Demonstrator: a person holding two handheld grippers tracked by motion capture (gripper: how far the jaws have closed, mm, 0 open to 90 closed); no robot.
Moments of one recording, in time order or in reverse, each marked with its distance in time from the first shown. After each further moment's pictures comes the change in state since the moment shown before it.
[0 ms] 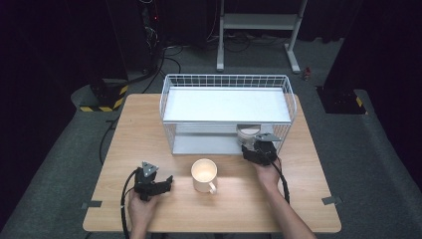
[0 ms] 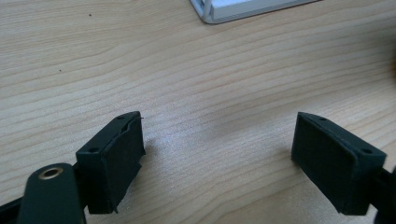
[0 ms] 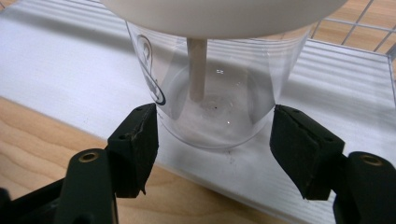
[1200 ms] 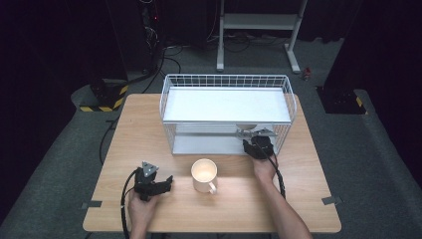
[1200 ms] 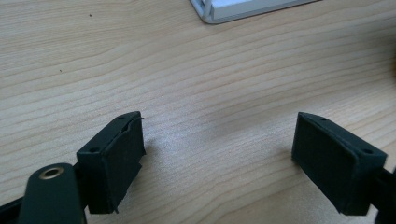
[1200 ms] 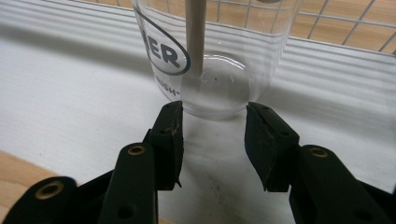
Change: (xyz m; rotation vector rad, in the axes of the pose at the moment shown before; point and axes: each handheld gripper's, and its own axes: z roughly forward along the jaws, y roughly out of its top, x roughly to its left) left arm 0.000 0.000 0.000 -0.001 0.001 0.002; right arm -0.004 0.007 0.027 0.013 -0.044 0.045
